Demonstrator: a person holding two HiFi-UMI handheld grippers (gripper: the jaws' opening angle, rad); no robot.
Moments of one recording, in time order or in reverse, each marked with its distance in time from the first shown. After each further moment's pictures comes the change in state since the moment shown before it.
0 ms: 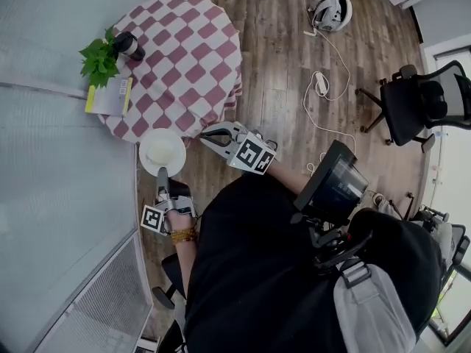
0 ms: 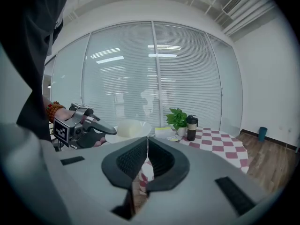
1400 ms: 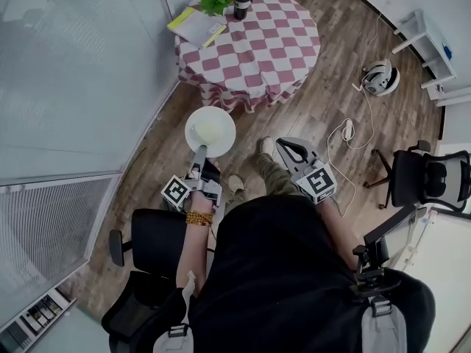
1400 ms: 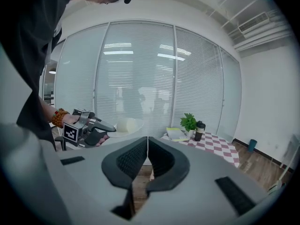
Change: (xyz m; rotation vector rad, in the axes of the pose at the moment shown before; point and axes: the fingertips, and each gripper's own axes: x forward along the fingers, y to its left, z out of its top) left arm -0.229 0.030 0.023 -0.103 -0.062 -0.187; right arm -0.086 0.220 0.015 -0.122 0.048 -0.078
